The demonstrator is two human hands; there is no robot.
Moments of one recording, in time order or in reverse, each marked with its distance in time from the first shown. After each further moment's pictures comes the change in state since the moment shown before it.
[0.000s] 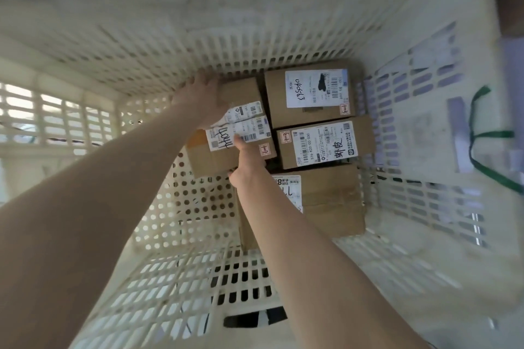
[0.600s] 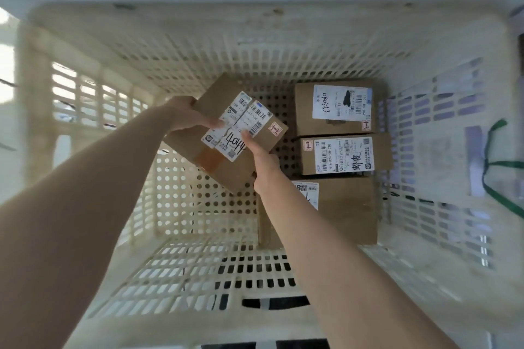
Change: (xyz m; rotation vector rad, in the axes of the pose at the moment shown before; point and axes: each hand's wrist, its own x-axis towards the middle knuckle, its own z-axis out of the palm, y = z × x) left_hand -0.053 -0.092 -0.017 -0.774 -0.321 -0.334; right_hand -0.043 0.003 0.001 -0.217 -0.121 -0.115
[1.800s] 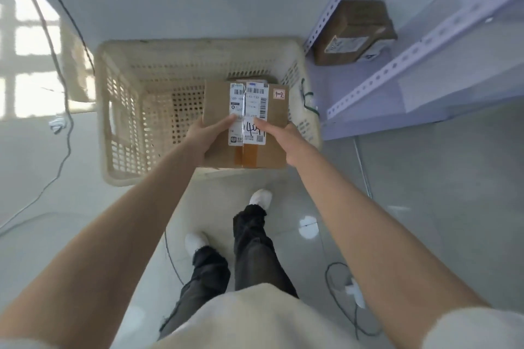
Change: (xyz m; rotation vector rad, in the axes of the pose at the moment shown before) left_hand -0.408 0.035 0.107 -0.843 -0.150 0.197; right_hand -0.380 0.028 -0.152 -0.332 0.014 -0.442
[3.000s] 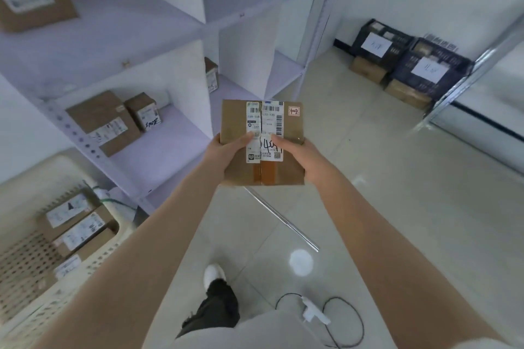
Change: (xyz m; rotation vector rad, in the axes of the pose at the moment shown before) left_hand -0.144 -0.048 0.605 0.380 -0.422 0.219; right_hand -0.235 0.095 -0.568 0.414 0.434 -0.336
